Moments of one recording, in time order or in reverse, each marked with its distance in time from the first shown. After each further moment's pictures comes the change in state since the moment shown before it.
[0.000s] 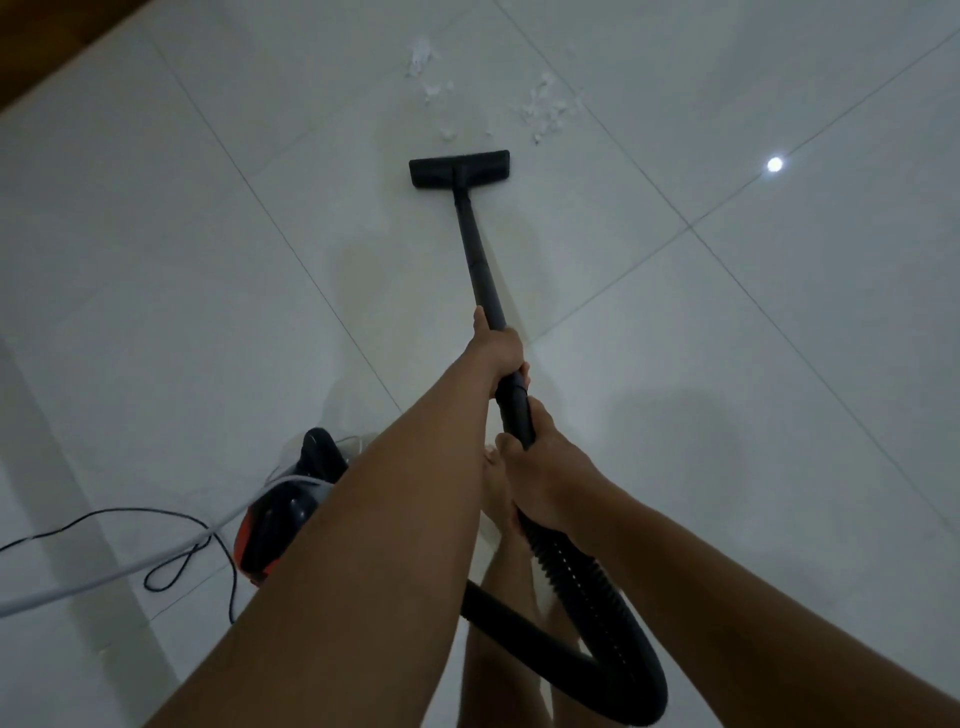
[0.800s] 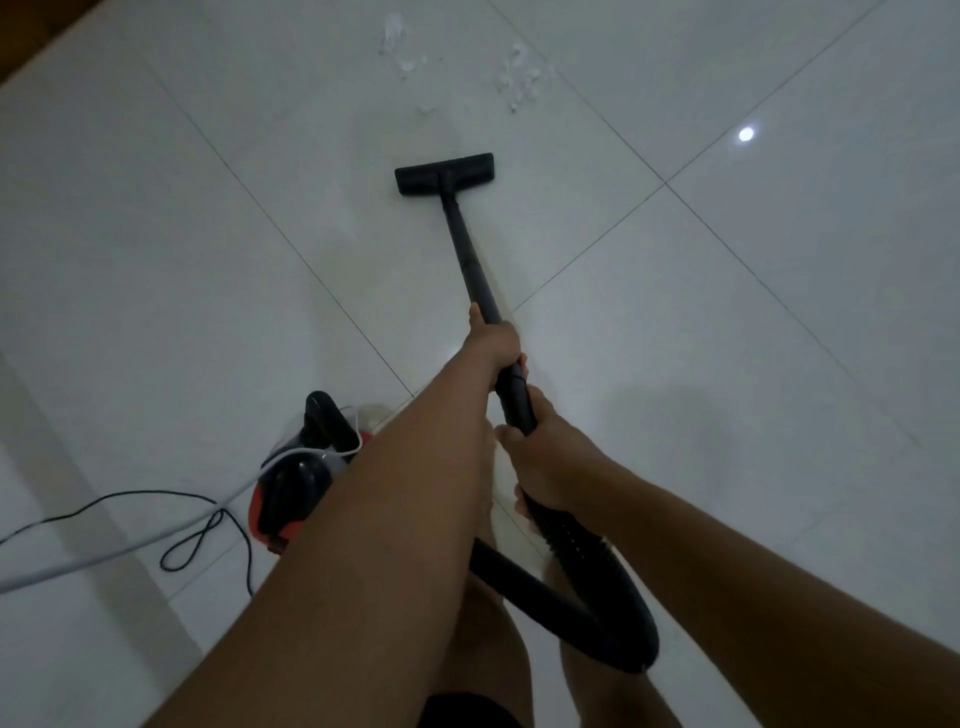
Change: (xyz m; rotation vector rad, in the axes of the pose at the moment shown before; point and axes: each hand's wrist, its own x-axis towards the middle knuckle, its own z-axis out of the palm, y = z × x) left_hand -0.034 -0.040 -0.012 -0.034 -0.011 -0.015; right_hand -0.034 0.026 0.031 -0.022 -0.018 0.012
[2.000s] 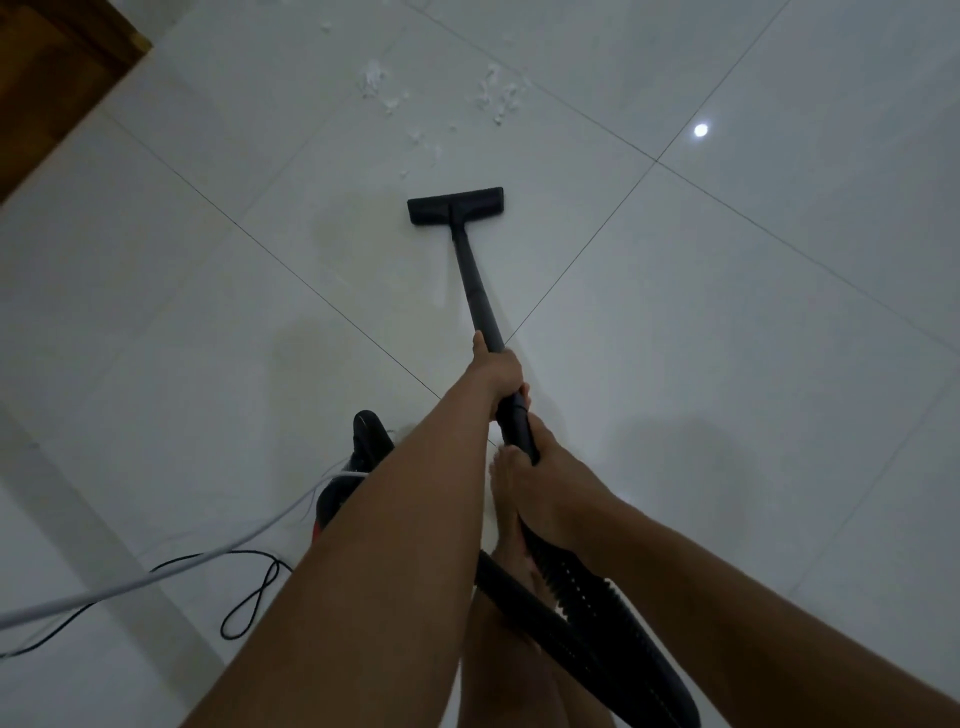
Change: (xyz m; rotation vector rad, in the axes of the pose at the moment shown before) left_hand -0.003 -0.075 -0.079 0.244 -0.070 0.042; right_hand -0.019 0.037 0.129 0.153 0.127 -0.102
